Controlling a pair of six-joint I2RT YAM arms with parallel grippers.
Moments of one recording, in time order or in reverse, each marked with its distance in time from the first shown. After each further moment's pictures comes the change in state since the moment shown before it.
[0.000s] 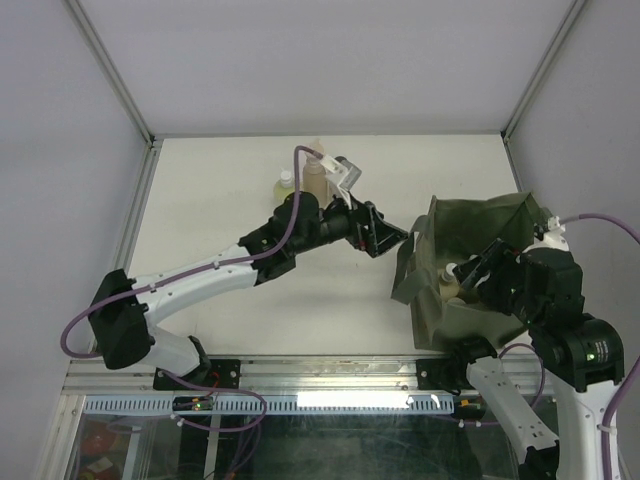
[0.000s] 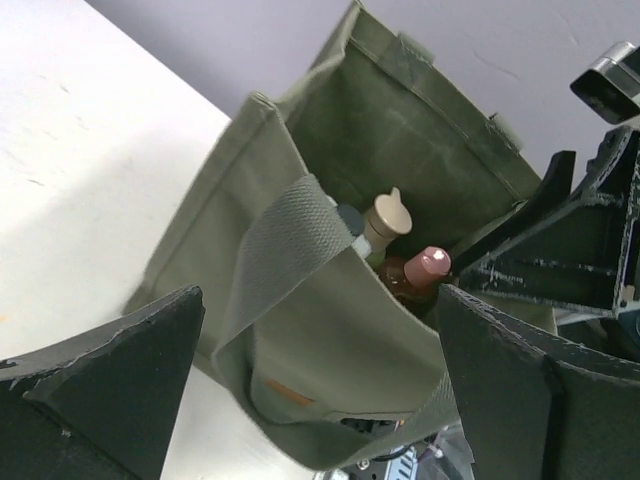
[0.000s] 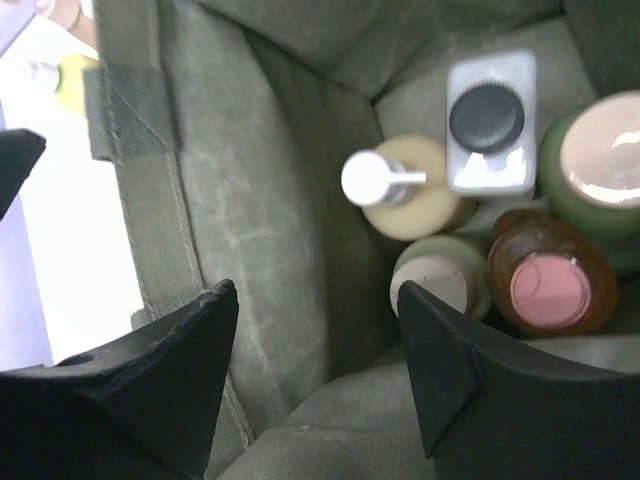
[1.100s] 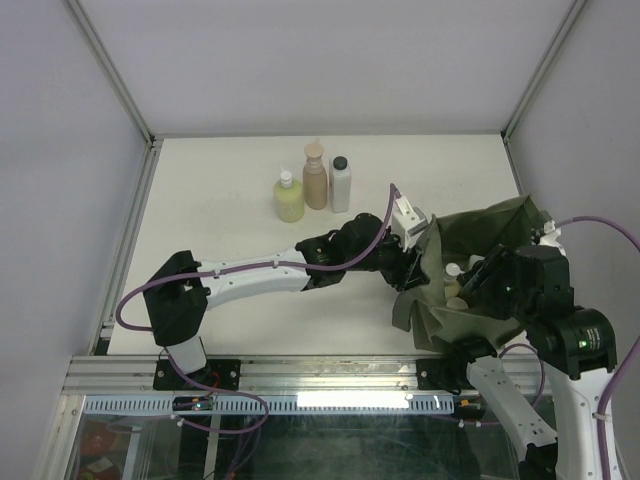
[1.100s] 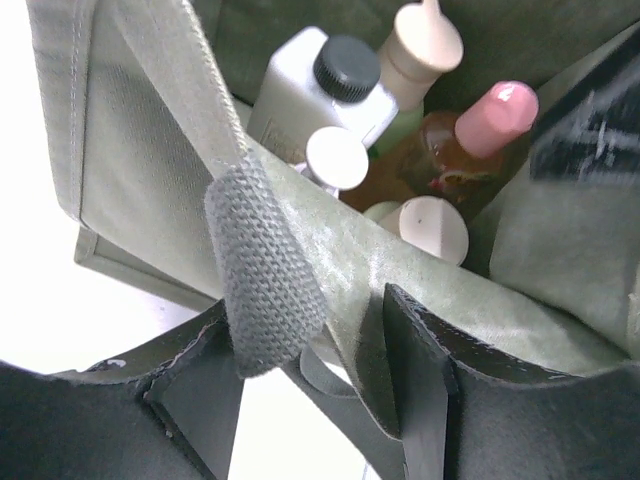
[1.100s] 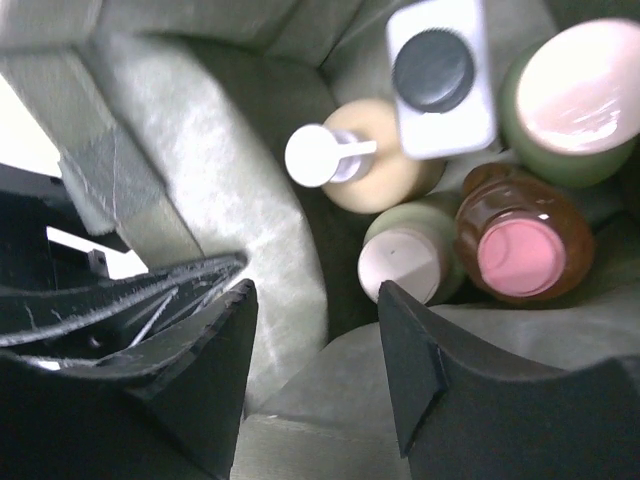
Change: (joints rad) left arm -0.141 0.264 0.163 -0.183 0.046 0.237; right arm 0.000 0.042 -0.012 -0.069 0.053 0.047
